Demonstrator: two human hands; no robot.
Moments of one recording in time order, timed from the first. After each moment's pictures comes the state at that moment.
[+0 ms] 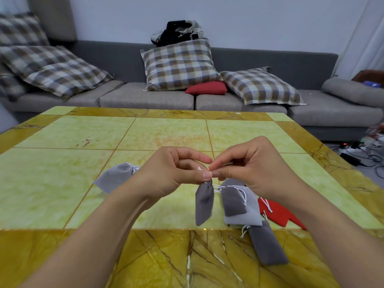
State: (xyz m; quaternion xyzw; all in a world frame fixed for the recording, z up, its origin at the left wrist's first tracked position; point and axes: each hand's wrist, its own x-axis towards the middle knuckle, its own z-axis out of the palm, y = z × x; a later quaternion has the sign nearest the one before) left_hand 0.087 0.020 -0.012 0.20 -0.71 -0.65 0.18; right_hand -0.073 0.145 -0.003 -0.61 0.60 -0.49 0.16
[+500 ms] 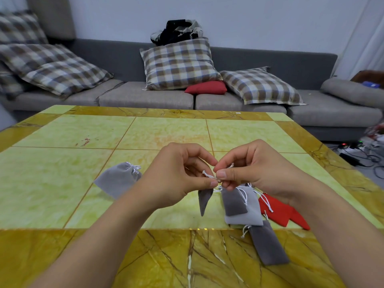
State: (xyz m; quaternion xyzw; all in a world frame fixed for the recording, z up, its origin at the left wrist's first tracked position) left_hand 0.084 0.030 -0.010 0.16 -0.81 -0.52 0.24; right_hand -0.076 0.147 0.001 -0.50 0.63 -0.49 0.33
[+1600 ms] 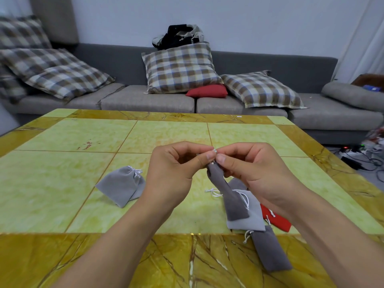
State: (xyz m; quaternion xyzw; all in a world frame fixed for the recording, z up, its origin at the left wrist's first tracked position) left_hand 0.074 0.038 -0.015 0.18 -0.64 -0.61 0.42; right_hand -0.059 0.141 -0.003 -0.47 0.57 -0.61 0.27
